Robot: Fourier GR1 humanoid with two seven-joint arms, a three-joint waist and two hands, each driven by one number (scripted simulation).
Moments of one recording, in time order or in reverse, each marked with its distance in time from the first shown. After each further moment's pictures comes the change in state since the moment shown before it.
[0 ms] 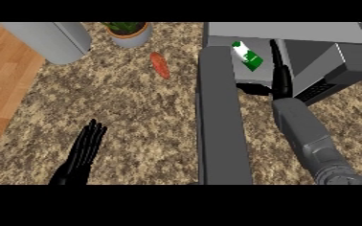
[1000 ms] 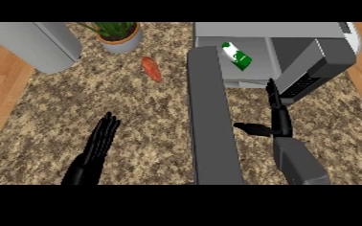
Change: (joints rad) left arm -0.066 -0.061 -0.035 0.023 -0.056 0.023 0.054; right arm 0.270 0.061 -0.047 -0.053 -0.096 0.358 -0.213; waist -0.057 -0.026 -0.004
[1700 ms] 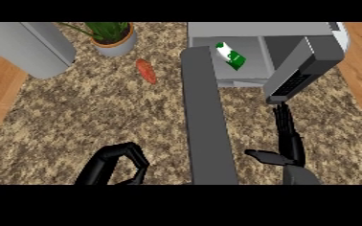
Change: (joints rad) left arm -0.079 0.031 -0.063 0.075 -0.064 -0.071 0.083; right arm 0.277 0.028 0.034 -0.255 -0.086 0.274 -0.020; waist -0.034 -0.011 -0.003
